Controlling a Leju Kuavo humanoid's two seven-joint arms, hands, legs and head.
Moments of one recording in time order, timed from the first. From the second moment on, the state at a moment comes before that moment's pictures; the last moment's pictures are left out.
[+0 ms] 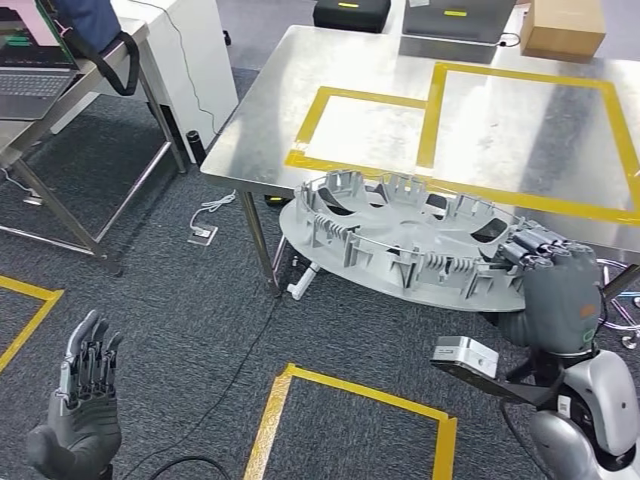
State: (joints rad) left arm 0.47 0.05 -0.17 -2.01 0.04 0.07 -0.49; right arm -0.07 -0.28 0.24 -2.08 0.97 -0.40 0.00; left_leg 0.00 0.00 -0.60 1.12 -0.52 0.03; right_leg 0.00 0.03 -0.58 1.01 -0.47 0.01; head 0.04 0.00
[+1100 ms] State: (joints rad) left arm 0.47 0.05 -0.16 -2.01 0.04 0.06 -0.48; right arm -0.07 -0.28 0.25 -2.08 0.96 -0.41 0.00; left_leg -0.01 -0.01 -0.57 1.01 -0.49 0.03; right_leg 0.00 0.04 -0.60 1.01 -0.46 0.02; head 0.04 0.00
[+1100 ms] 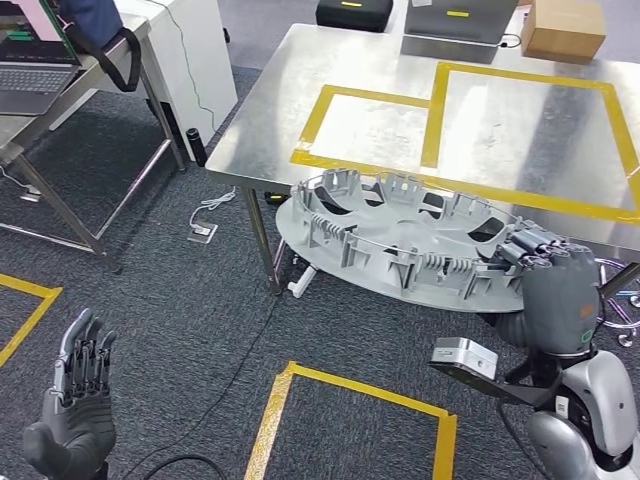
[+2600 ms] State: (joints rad) left arm 0.46 0.05 -0.16 -2.01 0.06 0.06 -0.47; right arm -0.07 -0.28 0.22 -2.06 0.93 -0.42 -0.02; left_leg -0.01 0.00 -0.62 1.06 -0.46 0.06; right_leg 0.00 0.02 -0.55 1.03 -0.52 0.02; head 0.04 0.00
